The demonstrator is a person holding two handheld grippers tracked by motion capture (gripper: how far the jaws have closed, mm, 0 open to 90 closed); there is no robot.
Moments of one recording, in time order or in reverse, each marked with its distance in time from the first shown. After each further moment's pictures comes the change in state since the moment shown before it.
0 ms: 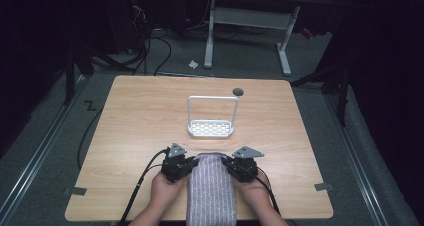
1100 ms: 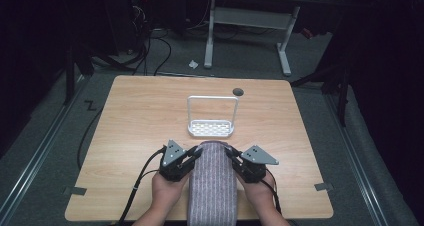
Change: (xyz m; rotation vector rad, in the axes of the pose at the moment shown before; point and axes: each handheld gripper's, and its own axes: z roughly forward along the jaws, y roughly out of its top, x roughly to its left) left arm -0.039 0.033 -0.046 -0.274 0.032 0.096; right arm 0.009 0.024 -0.046 -0.275 -0.047 -0.065
